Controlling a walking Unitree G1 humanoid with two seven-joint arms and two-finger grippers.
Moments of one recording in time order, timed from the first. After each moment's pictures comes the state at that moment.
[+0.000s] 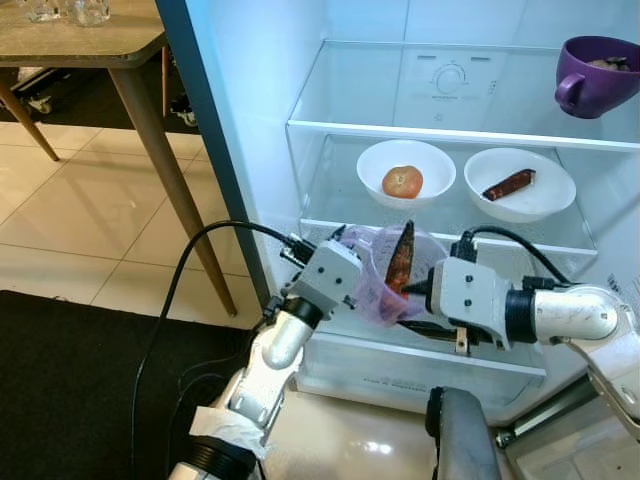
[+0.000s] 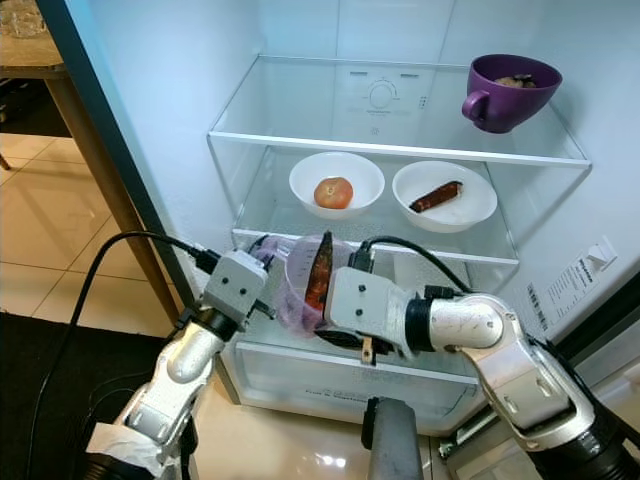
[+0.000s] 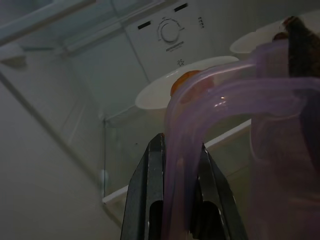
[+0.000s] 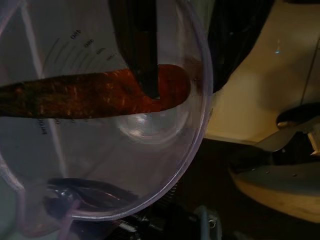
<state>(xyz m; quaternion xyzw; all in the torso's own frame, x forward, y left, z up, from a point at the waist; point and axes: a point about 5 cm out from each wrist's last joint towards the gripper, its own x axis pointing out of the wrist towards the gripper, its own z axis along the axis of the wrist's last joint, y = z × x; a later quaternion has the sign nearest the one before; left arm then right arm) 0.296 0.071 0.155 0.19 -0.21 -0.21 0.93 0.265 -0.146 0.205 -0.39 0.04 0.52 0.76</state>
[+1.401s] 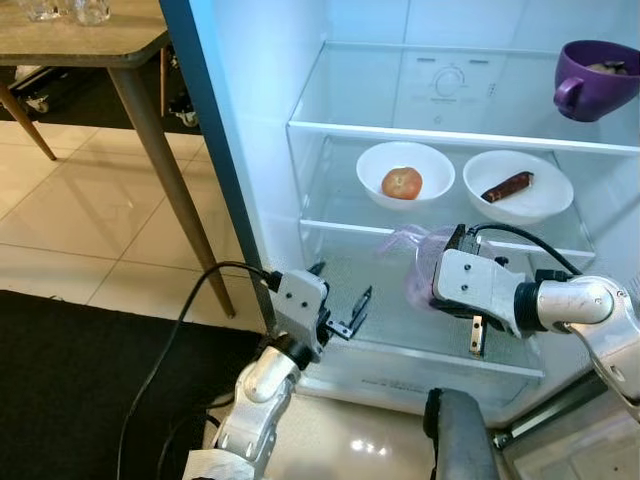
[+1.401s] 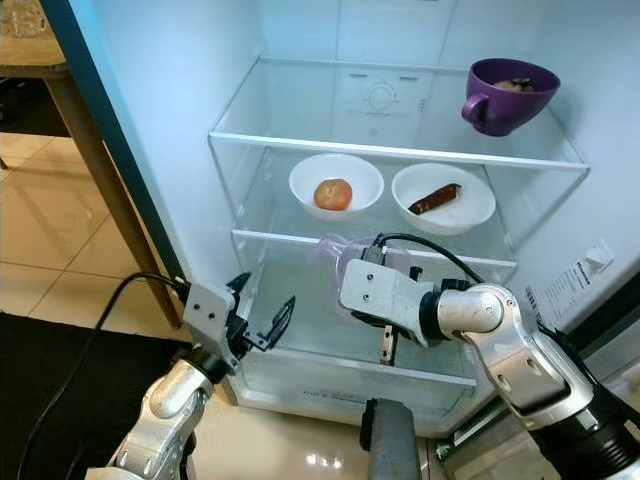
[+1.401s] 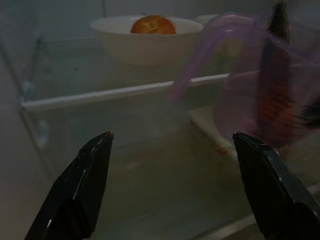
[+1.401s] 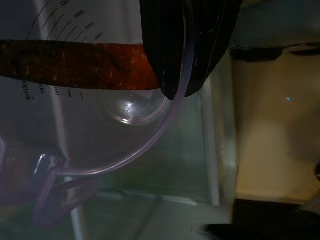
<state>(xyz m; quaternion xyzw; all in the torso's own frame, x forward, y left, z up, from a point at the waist) 0.266 0.076 0.111 -0.02 -0.10 -0.31 0.95 0.293 -0.174 0.200 -0.43 0.13 0.43 0.78</state>
